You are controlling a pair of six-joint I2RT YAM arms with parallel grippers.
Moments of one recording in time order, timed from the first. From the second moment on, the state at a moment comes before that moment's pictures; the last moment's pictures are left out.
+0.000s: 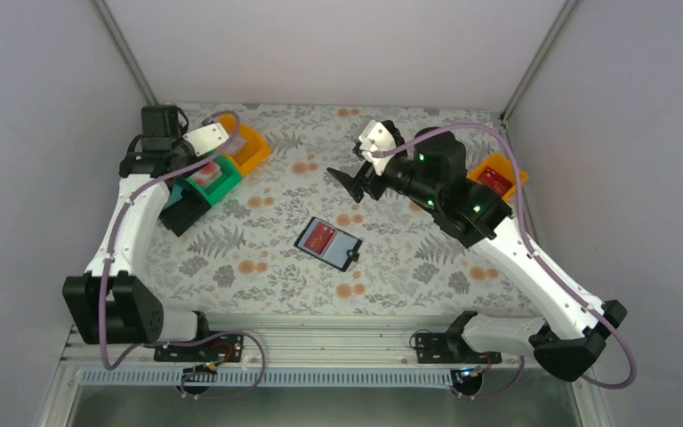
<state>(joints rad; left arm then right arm) 0.00 1.34 1.30 -0.66 -0.01 1.01 0.77 1.18 1.39 -0.43 -0.12 -0.32</state>
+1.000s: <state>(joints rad) 0.14 1.77 1.22 -0.28 -0.02 1.06 0.71 1.13 1.32 -0.43 -0.19 -0.33</state>
